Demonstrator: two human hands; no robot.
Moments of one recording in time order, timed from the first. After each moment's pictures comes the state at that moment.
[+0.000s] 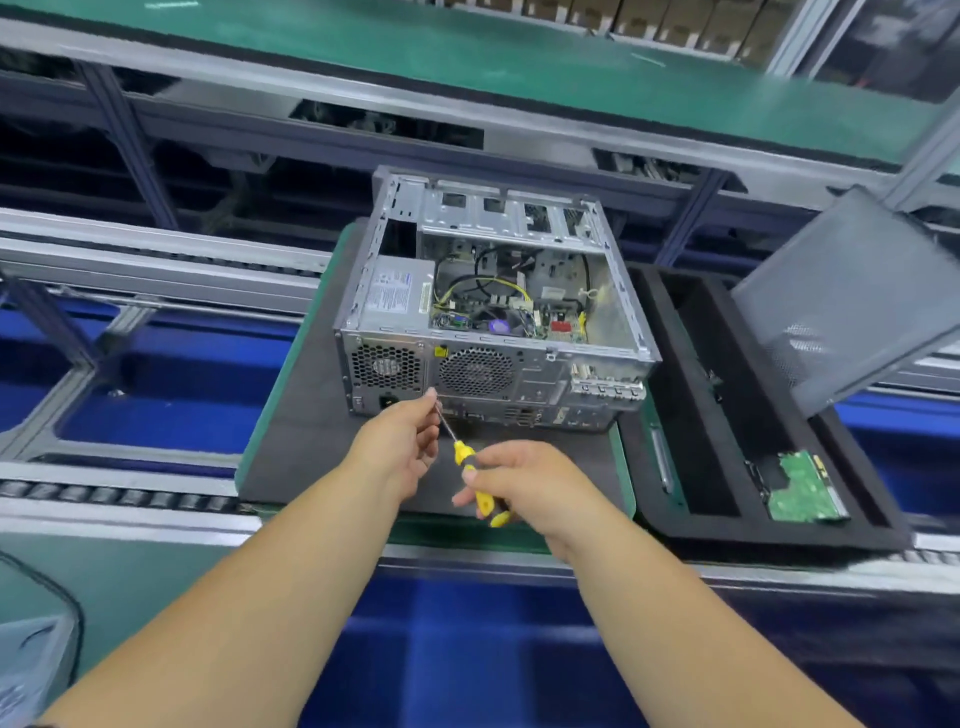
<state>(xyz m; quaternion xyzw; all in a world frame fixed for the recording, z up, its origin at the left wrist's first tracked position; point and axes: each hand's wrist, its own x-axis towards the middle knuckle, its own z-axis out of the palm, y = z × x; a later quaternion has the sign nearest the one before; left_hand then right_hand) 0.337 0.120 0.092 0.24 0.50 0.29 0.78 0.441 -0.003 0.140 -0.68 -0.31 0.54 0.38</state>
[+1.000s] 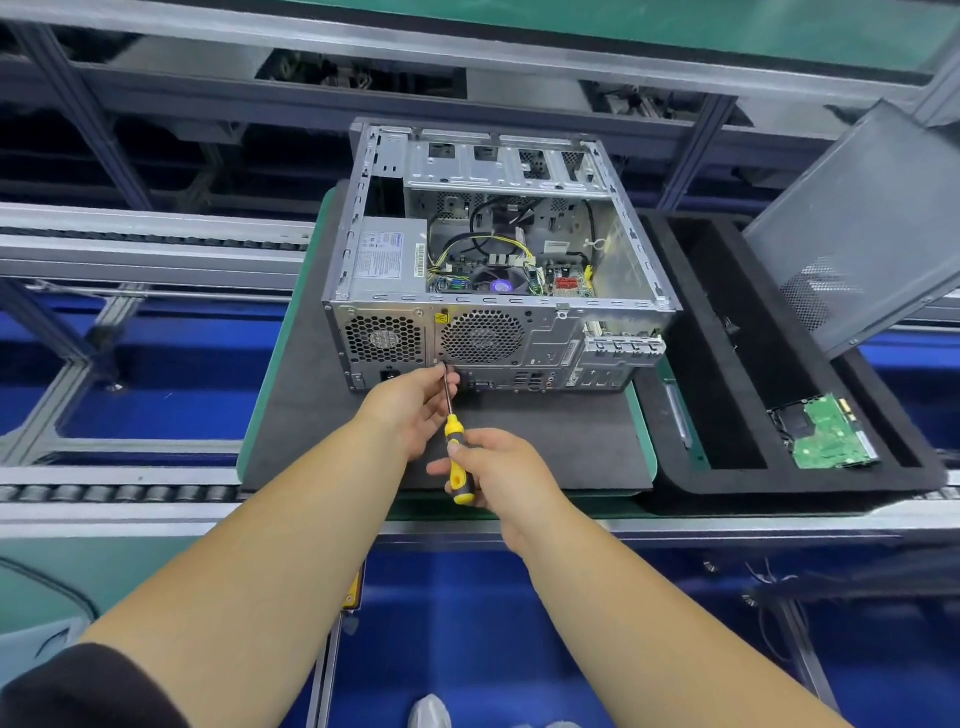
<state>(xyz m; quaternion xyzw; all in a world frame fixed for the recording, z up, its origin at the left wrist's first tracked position) 0.347 0.150 0.059 0.26 0.48 0.26 0.80 0.407 0.018 0.081 -0.68 -0.19 0.54 0.46</state>
